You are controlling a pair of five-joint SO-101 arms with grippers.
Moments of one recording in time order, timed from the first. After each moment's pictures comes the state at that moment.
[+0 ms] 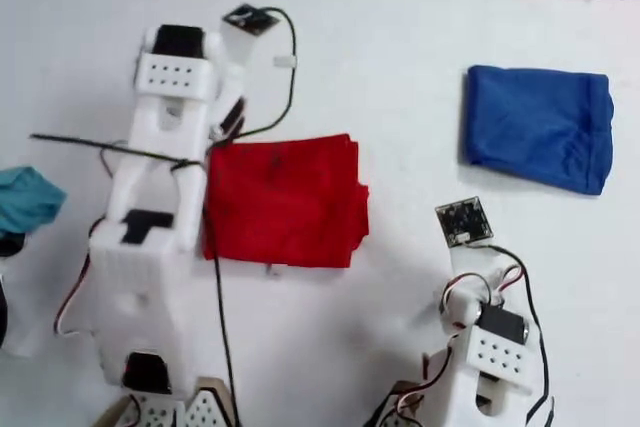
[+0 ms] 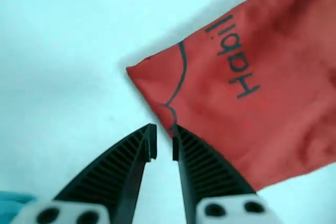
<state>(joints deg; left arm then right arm) -1.5 29.9 -38.9 101.3 -20.8 17.1 -66.2 90.0 49.5 36.4</state>
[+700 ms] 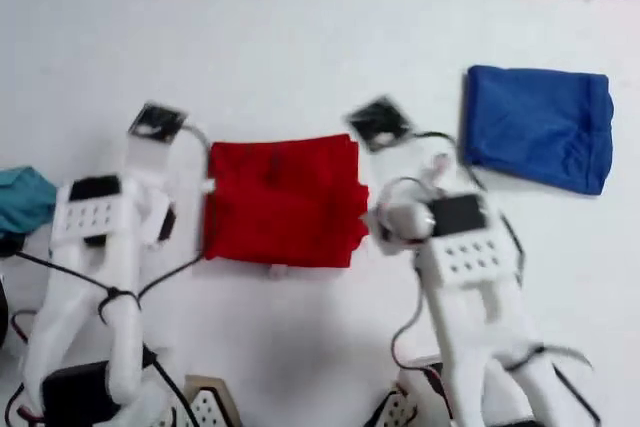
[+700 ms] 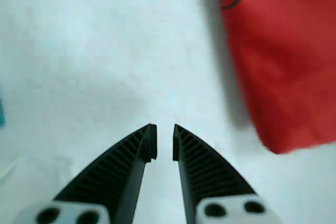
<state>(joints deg) -20.0 -22.7 50.1 57.4 -22.9 -18.3 -34.1 39.6 71.1 23.4</state>
